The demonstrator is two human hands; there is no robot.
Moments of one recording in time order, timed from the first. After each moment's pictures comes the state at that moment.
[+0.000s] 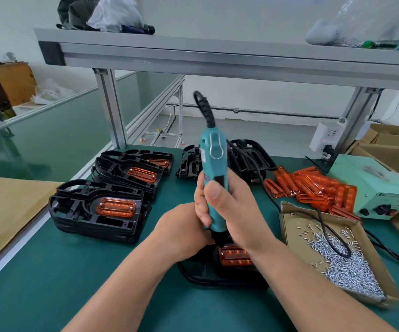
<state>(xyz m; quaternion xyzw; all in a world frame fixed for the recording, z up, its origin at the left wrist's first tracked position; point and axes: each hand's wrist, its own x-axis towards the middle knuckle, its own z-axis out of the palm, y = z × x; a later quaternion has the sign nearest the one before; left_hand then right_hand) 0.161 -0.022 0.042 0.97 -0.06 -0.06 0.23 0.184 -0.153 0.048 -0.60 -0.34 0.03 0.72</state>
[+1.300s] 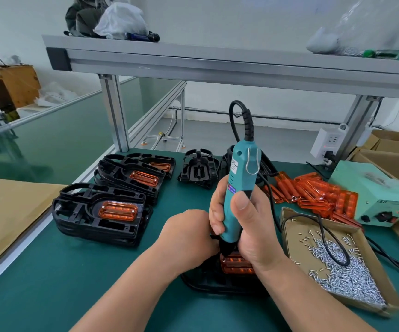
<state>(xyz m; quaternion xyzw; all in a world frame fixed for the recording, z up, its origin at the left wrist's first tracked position) 0.163 -0.033 0.034 0.99 -0.05 -0.03 0.14 0.175 -0.165 0.039 -0.54 -0.32 0.00 0.78</state>
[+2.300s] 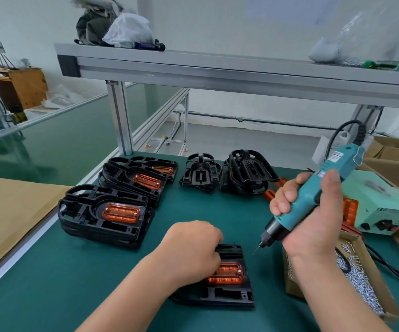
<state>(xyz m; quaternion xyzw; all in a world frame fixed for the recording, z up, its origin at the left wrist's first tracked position) 0.146 -0.033 0.038 0.99 -0.16 -0.02 0.06 0.188 -0.235 0.060 -0.42 -0.13 -0.13 0.89</state>
